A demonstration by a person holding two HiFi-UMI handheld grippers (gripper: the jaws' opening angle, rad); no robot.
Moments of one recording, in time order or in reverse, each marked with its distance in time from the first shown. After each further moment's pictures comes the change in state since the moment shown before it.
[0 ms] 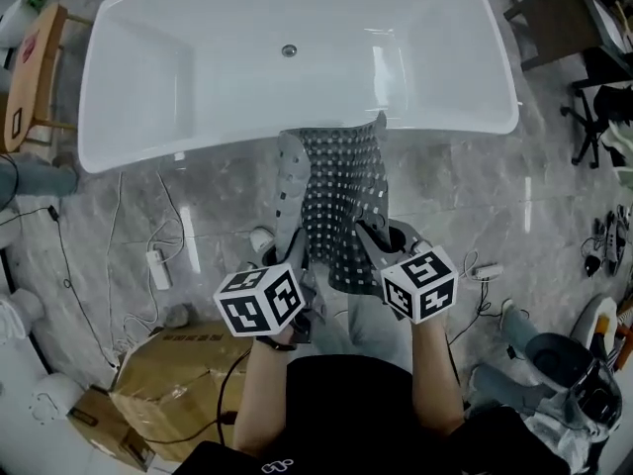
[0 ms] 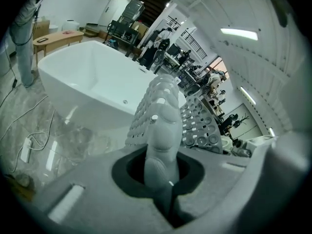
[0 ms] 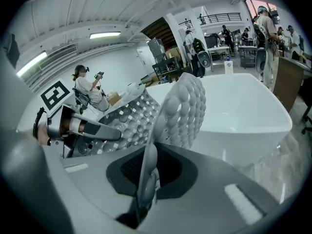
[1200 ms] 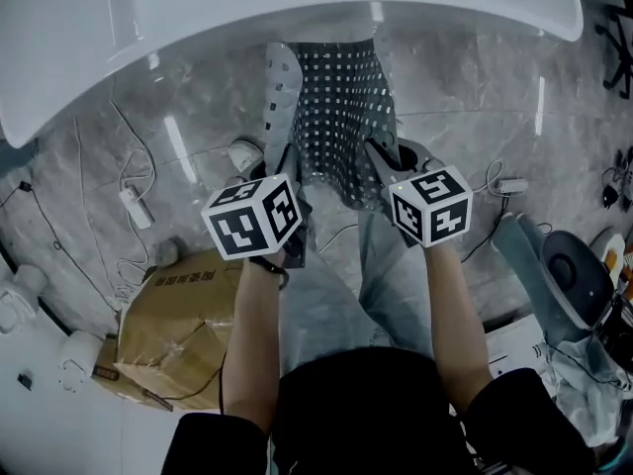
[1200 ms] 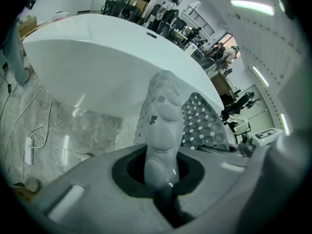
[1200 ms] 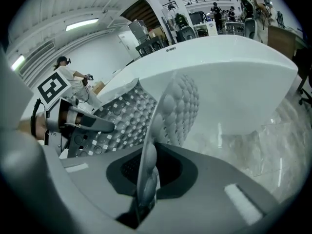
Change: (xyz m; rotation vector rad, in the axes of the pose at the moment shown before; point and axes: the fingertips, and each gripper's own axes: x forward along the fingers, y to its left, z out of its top) left arm 0.169 0.112 -0.099 0.049 0.234 0.108; right arm 0.120 -0.115 -0.169 0.159 0.173 -0.062
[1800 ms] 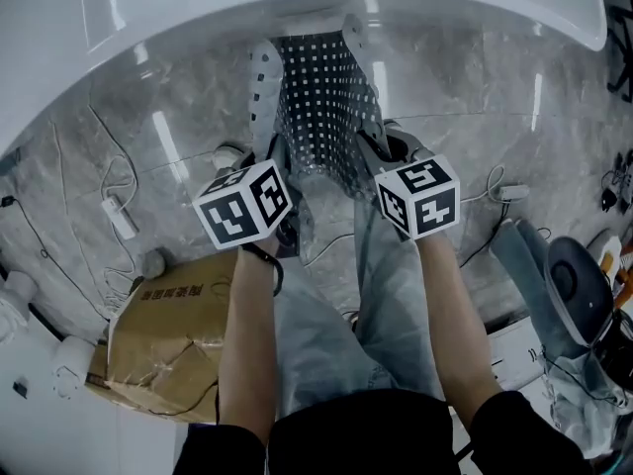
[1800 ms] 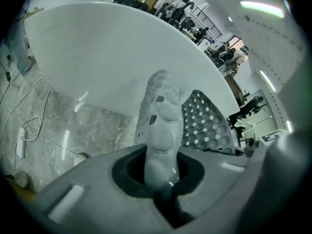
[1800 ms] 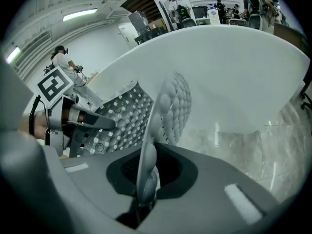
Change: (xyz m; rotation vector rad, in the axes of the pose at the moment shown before) left arm 0.097 0.050 -0.008 -0.064 -0.003 0.027; right arm 0.081 -0.051 -0.030 -0.034 0.079 -0.038
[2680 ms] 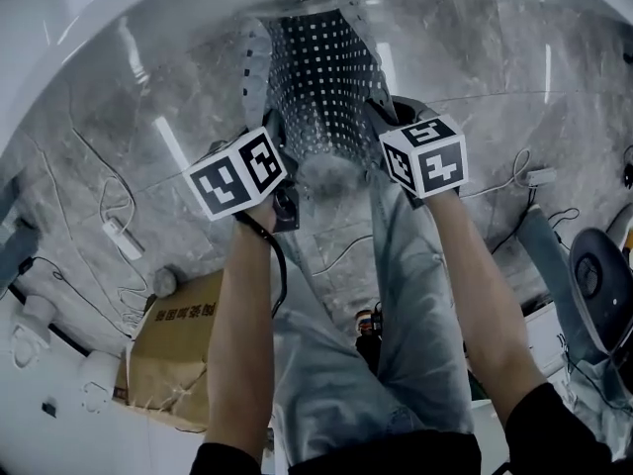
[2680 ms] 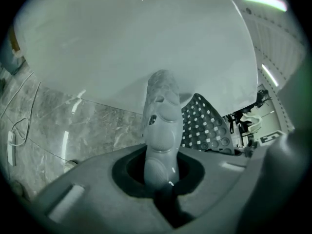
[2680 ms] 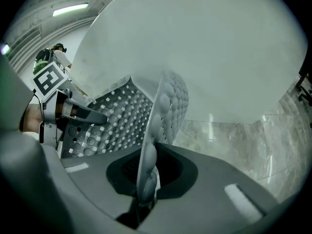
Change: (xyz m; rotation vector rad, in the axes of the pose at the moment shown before) left arm 0.123 0.047 -0.005 0.029 0.035 0.009; right arm 0.105 -0.087 -0.045 0.040 0.029 -0.066
